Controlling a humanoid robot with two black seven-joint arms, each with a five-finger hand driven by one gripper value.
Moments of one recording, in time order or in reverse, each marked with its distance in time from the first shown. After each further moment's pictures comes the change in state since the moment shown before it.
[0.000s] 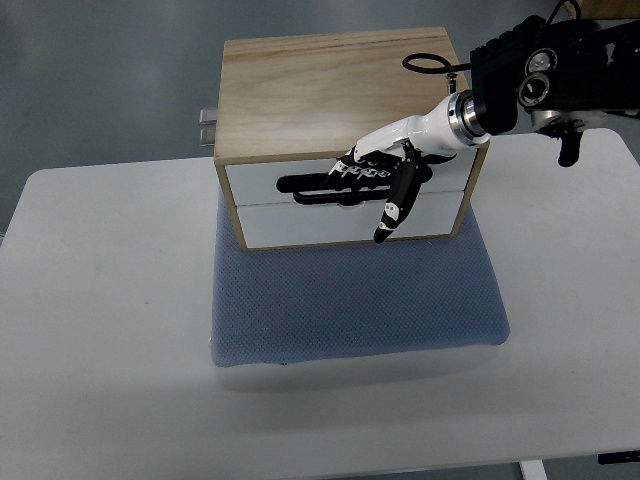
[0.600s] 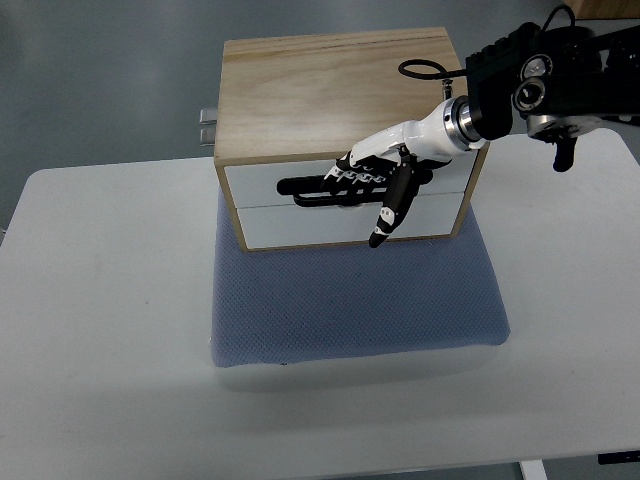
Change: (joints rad) left arm 0.000 0.000 0.000 0.000 0.000 0.000 0.000; right arm -0.015 0.000 0.021 0.003 0.000 0.027 0.000
